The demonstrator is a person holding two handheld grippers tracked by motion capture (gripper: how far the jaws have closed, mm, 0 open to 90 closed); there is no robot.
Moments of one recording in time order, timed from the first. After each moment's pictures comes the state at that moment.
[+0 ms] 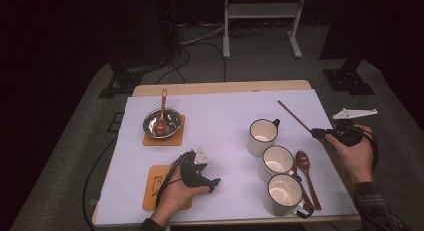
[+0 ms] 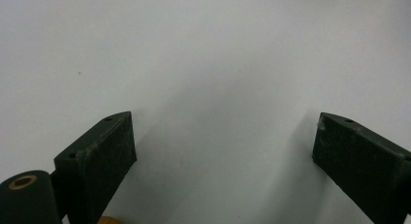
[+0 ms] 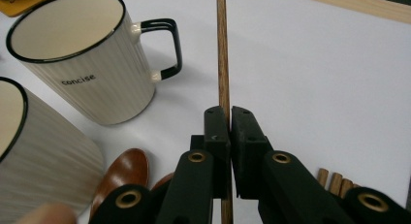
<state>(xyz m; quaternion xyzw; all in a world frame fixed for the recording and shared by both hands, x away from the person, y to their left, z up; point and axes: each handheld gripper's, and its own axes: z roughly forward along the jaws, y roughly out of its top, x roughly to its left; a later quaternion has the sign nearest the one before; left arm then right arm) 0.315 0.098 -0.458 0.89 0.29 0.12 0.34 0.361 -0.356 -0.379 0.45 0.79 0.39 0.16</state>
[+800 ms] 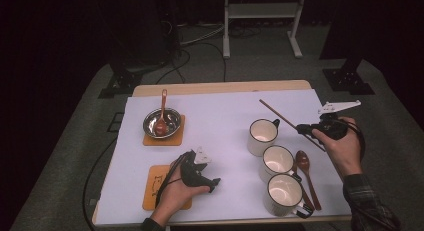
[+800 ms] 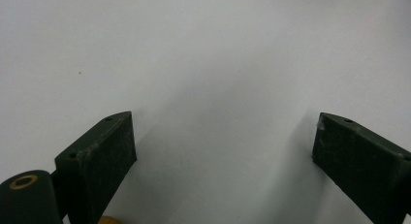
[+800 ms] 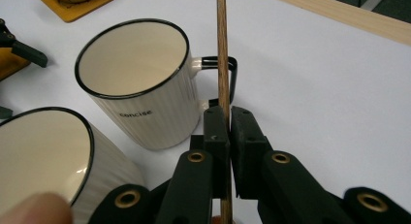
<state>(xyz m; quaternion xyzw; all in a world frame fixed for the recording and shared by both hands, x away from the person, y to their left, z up) 0.315 0.099 -0.458 0.88 0.30 0.12 0.34 0.375 -0.320 -0.364 0.39 0.82 0.41 0.13</state>
